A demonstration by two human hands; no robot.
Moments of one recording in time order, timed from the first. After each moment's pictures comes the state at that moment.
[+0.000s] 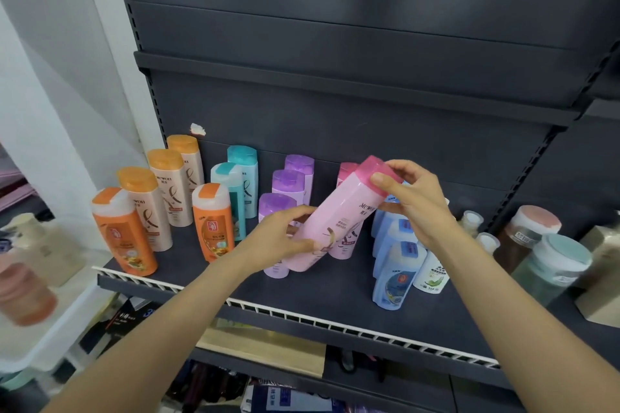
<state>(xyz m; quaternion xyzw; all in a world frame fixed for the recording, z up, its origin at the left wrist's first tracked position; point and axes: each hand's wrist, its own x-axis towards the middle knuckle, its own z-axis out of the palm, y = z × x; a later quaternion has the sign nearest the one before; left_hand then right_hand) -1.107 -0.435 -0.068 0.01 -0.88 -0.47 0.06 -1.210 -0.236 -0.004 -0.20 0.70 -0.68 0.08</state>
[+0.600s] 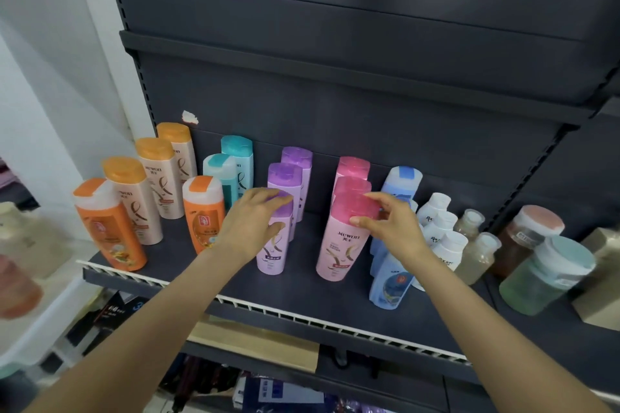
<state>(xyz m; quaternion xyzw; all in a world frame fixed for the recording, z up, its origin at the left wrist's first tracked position) -1.121 -0.469 -0.086 0.07 -0.98 -0.11 0.14 -1.226 -0.248 -0.070 -0.24 0.81 -0.54 0.06</state>
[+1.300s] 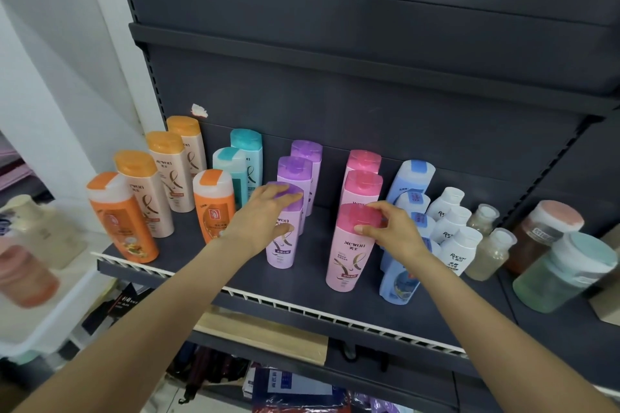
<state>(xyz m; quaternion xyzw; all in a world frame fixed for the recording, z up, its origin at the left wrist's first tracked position) -1.126 -0.478 -0.093 0.06 -0.99 -0.13 0.08 -1.239 -0.255 -0.104 -0.22 0.85 -0.46 0.10</state>
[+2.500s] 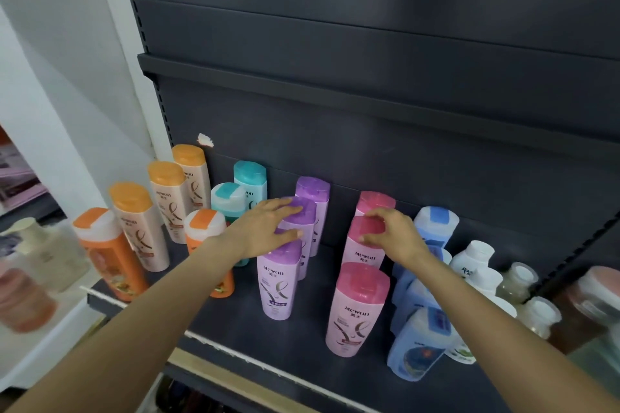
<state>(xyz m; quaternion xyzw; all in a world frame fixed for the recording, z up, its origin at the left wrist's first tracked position) -1.200 -0.517 -0.079 0.09 -0.98 -0.17 0.01 -1.333 -0.298 -0.073 -0.30 0.91 -0.28 0.08</state>
